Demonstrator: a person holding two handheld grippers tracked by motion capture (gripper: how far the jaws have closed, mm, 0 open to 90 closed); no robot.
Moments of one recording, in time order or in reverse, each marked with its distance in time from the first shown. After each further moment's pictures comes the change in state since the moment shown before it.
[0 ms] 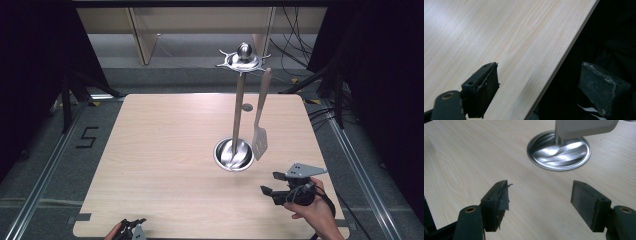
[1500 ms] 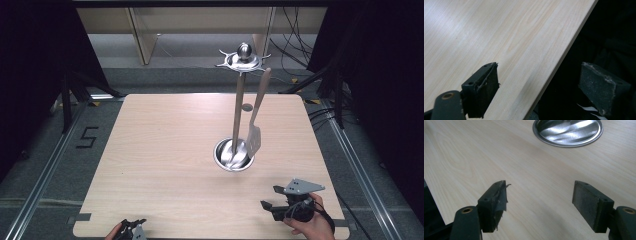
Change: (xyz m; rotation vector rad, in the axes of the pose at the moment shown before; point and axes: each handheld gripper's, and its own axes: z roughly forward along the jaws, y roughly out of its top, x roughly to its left) left arm -0.001 0.000 0.001 0.005 -0.001 0.004; right arm 0.014 -0.037 0.005 0.025 -0.006 -0.013
